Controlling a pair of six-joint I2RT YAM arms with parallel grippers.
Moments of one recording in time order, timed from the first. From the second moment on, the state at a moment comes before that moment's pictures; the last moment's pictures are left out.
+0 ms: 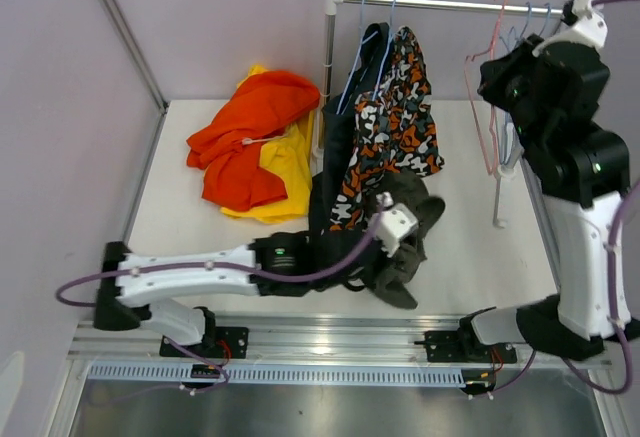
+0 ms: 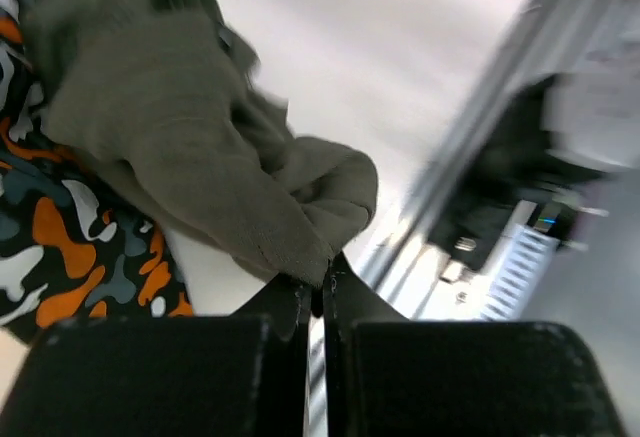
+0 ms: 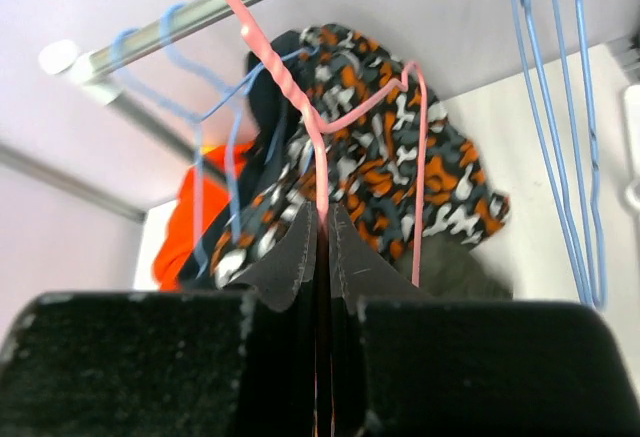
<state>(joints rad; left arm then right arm) -1.40 1.47 1.37 -0.43 -0.35 -0.29 0.40 1.32 2.16 -0.94 0.42 0.51</state>
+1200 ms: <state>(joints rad) -0.44 1.67 2.42 -0.65 -0.28 0.04 0.16 1.35 1.82 -0.71 0.19 0.53</state>
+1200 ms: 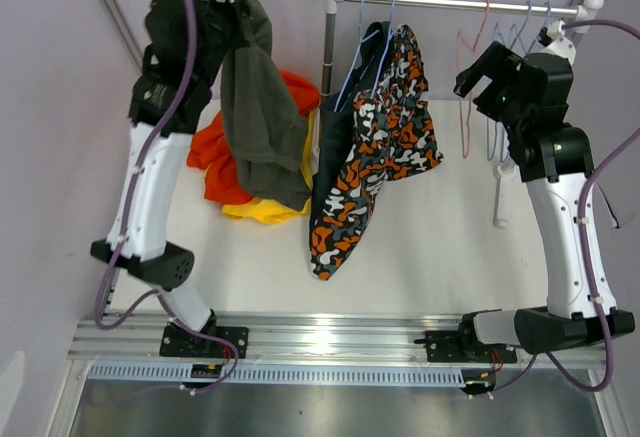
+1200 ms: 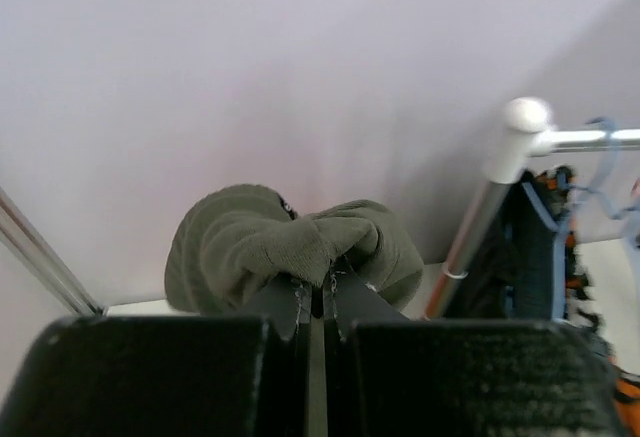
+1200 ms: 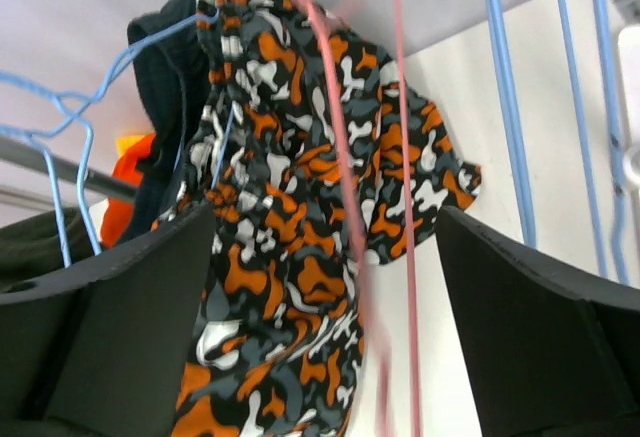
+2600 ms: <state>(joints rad) -0.37 0.75 0.93 -0.53 0.12 -0.18 0.46 1.68 1.99 -0.53 0.21 0.46</state>
